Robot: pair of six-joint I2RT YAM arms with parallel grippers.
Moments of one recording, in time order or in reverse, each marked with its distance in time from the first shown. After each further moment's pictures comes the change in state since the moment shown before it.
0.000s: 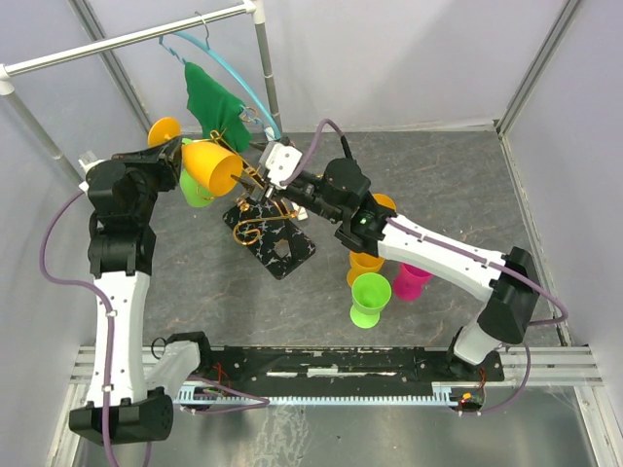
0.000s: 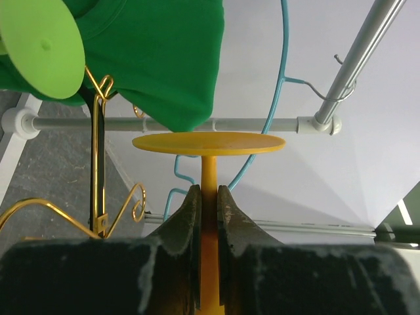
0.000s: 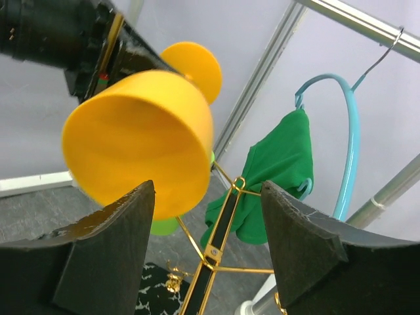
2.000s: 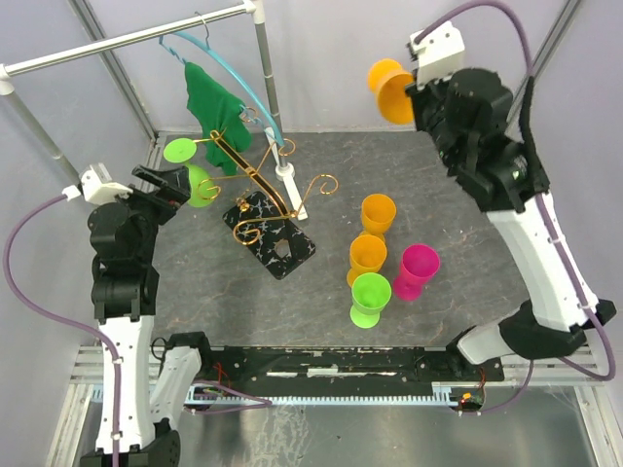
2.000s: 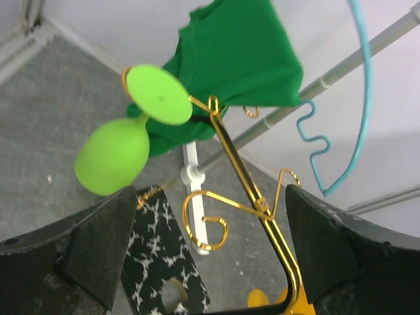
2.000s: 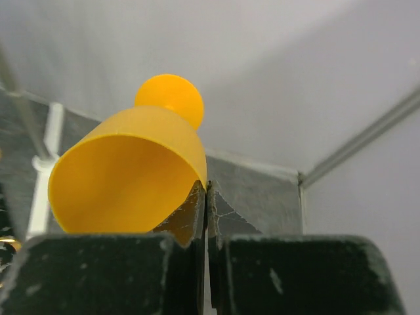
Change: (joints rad) left arm 0.000 -0.267 -0.219 -0.027 -0.069 0.771; right arm -0.312 -0.177 0.602 -1.073 0.647 0.127
